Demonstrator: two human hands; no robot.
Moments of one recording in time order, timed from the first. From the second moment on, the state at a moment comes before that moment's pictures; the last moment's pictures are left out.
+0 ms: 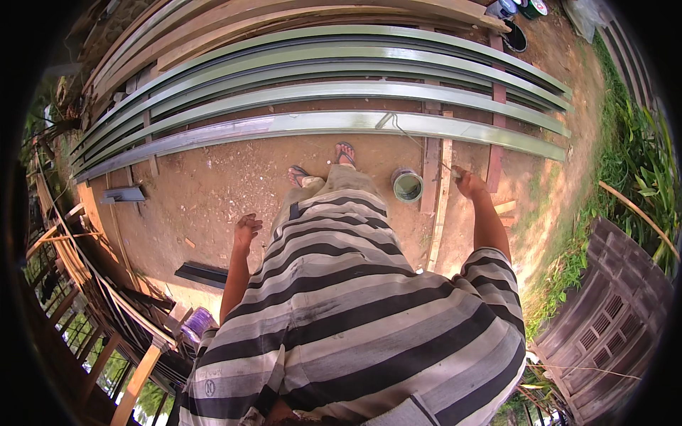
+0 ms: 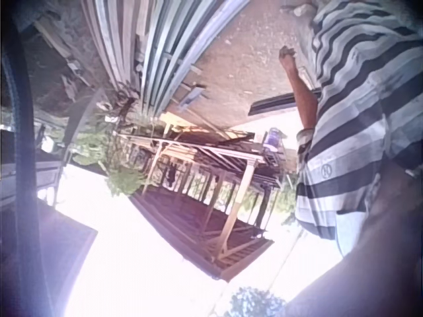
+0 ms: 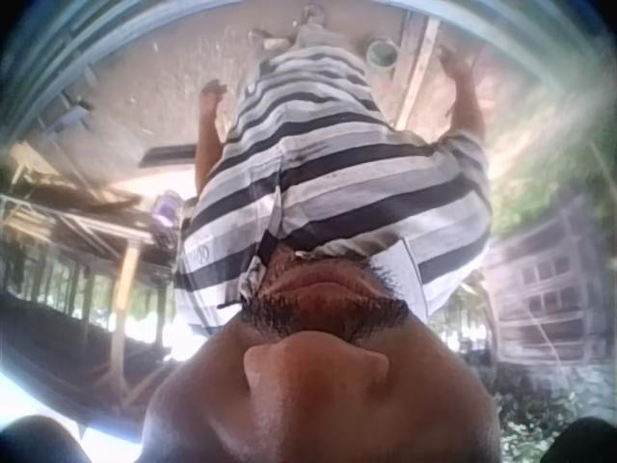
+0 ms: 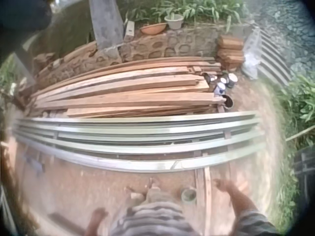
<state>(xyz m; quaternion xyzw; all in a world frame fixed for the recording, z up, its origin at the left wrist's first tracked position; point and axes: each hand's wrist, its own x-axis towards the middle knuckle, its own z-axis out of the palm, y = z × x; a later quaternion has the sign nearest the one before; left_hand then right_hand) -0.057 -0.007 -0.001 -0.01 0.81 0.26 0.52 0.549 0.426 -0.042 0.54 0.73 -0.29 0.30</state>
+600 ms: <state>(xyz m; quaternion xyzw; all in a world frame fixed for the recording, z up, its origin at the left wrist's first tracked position) -0.045 -0.019 -0.004 -0.03 0.81 0.31 0.50 0.348 0.384 -0.081 0.39 0.81 -0.37 0.24</state>
